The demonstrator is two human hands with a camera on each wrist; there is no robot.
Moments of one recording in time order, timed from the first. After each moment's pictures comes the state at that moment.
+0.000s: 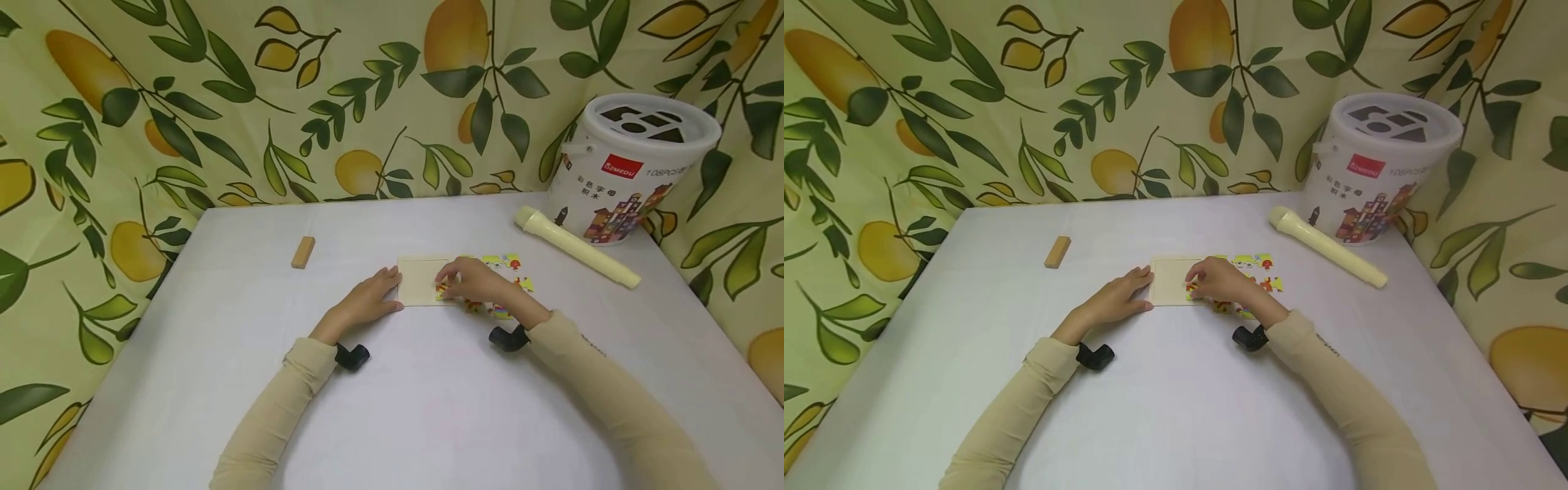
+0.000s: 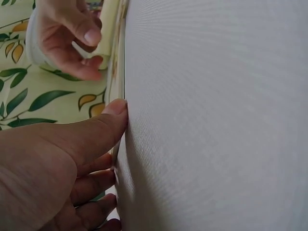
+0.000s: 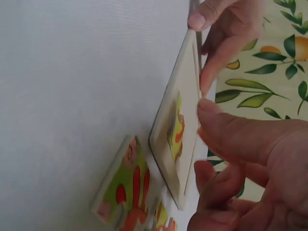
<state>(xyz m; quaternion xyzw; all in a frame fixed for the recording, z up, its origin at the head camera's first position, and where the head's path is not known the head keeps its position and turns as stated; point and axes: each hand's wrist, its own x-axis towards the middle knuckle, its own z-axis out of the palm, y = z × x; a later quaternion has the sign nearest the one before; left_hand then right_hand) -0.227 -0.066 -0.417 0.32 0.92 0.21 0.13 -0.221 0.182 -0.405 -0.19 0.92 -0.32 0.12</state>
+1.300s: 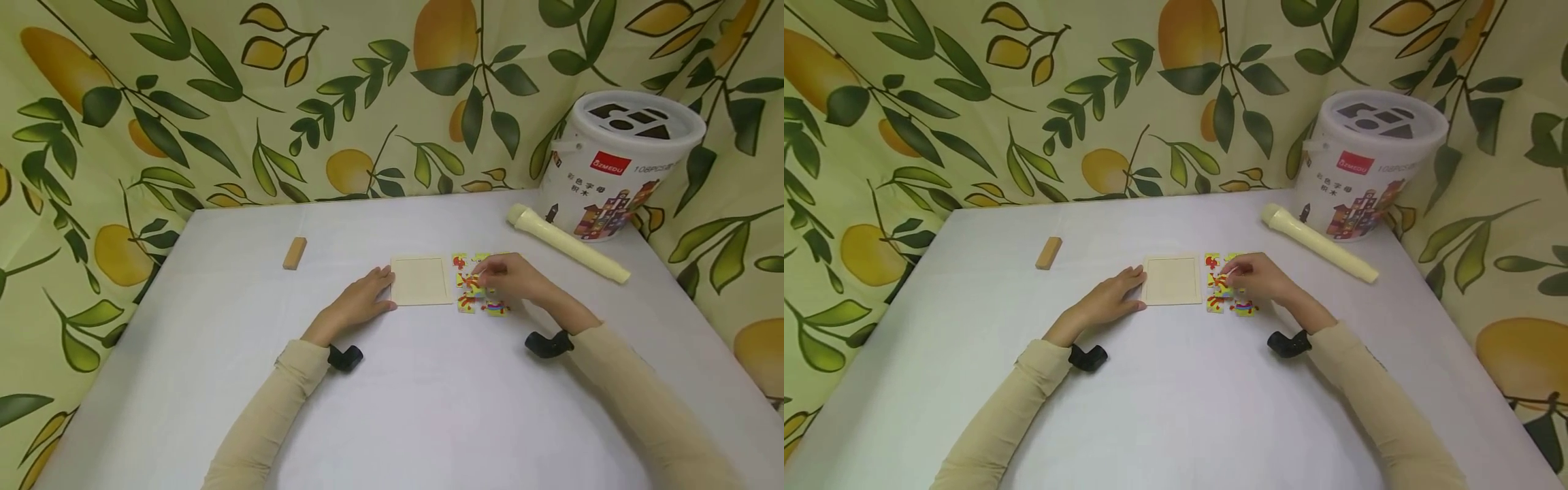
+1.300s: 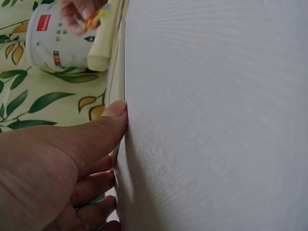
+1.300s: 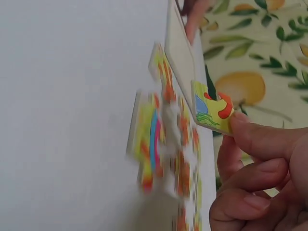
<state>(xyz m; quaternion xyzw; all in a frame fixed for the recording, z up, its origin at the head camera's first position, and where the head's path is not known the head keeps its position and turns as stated) -0.228 -0.063 -0.420 0.32 0.92 0.19 0.12 -0.205 0.253 -0.409 -0.08 0.90 -0.42 0.12</state>
